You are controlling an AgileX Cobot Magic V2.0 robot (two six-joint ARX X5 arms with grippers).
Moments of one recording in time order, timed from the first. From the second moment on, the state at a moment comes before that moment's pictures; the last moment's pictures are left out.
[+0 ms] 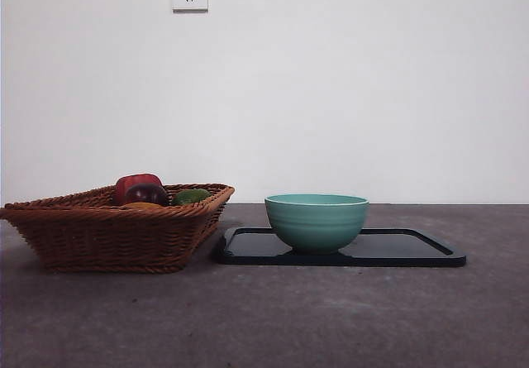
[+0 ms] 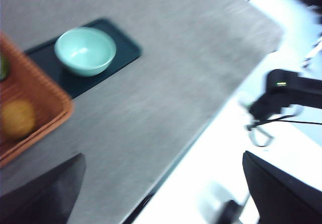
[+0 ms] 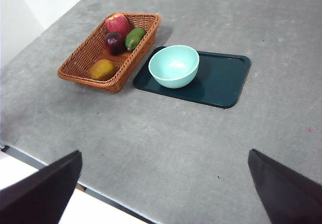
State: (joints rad) left arm -0.57 0.70 1.38 -1.28 0.43 -0.01; right arm 0.33 0.30 1.18 -1.34 -0.21 0.19
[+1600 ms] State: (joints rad) left arm -0.61 0.47 1.29 -1.30 0.49 0.00; right arm 0.33 1.44 1.23 -0.85 -0.39 0.35
